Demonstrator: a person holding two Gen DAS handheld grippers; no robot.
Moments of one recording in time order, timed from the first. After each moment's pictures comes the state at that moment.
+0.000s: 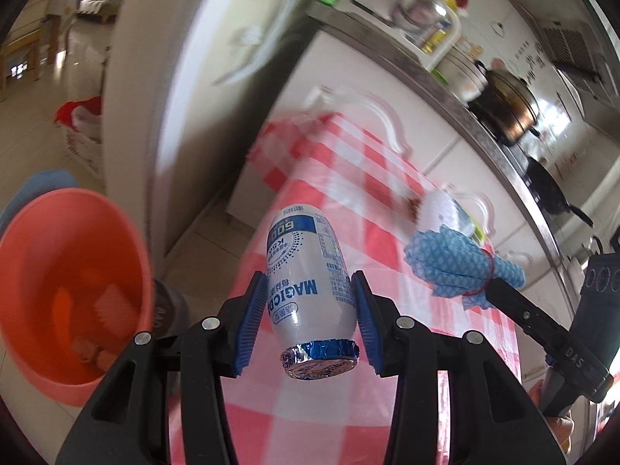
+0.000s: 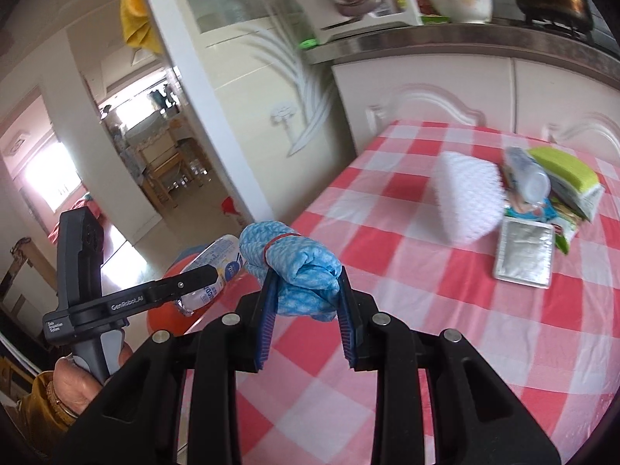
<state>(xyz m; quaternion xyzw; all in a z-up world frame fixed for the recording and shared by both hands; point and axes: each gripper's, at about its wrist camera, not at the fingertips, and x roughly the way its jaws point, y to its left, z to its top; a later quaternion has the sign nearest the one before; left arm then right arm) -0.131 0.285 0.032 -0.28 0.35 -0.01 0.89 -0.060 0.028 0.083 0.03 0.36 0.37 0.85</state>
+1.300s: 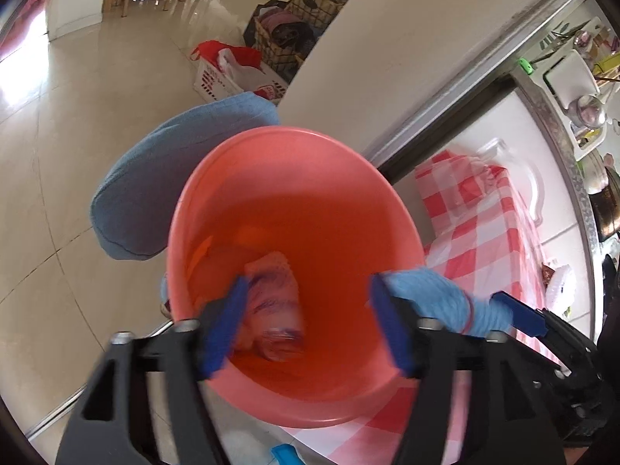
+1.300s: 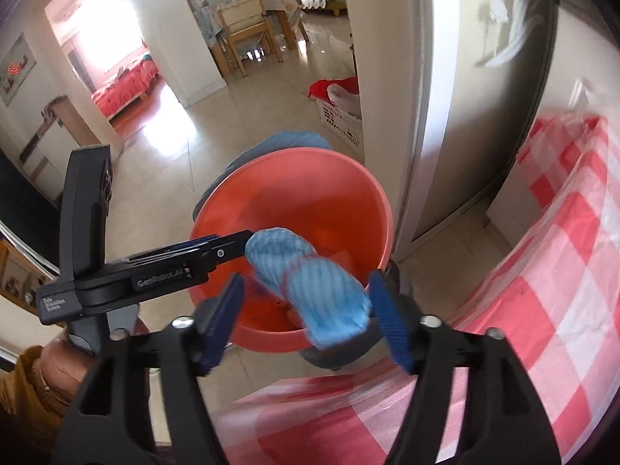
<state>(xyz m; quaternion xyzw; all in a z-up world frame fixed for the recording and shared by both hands) -0.211 0.449 -0.068 -0.38 0.37 0.18 0.83 -0.100 0.277 0.009 -0.15 0.46 0.49 0.72</state>
